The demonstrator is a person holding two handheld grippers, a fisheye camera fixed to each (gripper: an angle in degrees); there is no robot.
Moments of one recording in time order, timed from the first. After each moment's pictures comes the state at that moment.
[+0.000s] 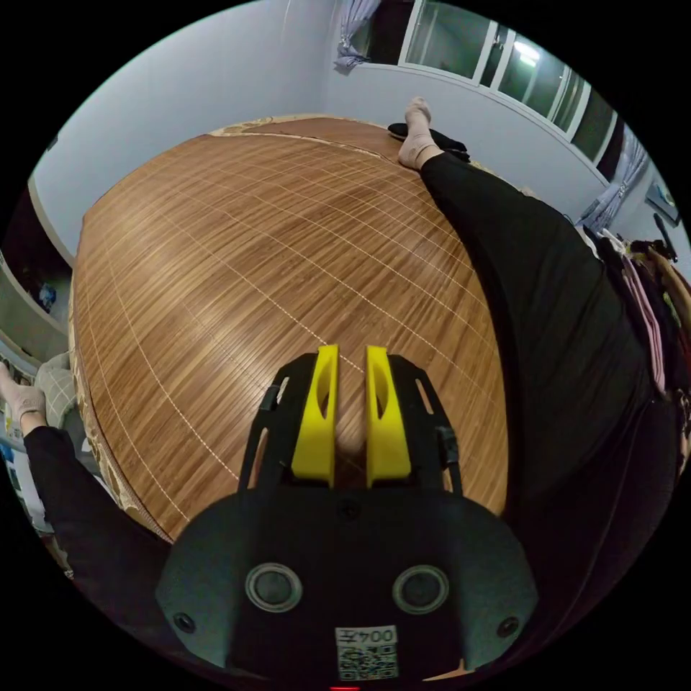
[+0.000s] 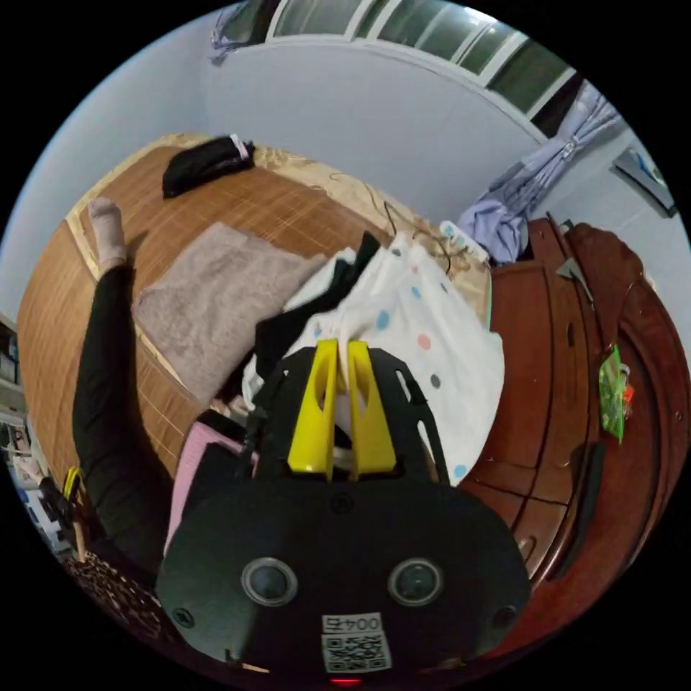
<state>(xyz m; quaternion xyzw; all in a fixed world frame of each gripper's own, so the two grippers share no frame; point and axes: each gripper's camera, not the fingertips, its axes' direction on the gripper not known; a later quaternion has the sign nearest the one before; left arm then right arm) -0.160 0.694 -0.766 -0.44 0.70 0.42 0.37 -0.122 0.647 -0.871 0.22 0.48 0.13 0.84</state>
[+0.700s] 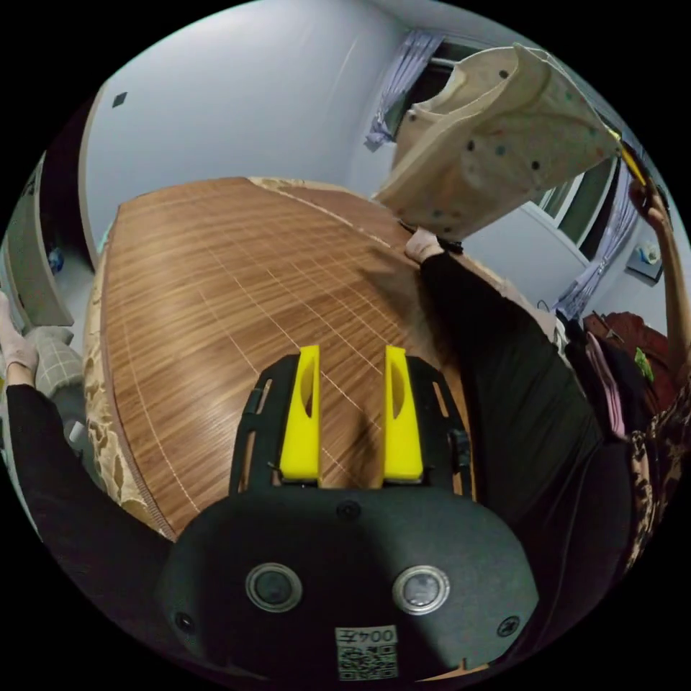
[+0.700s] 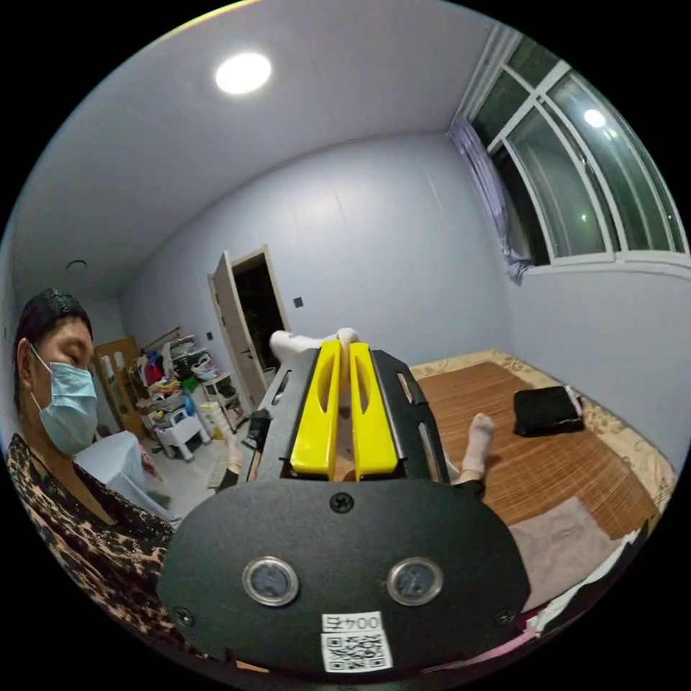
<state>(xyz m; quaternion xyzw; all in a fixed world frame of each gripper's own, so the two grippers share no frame) -0.210 0.650 -0.595 -0.43 0.74 0.24 0.45 -0.468 0.704 -0.760 0.43 -0.02 -0.35 0.83</state>
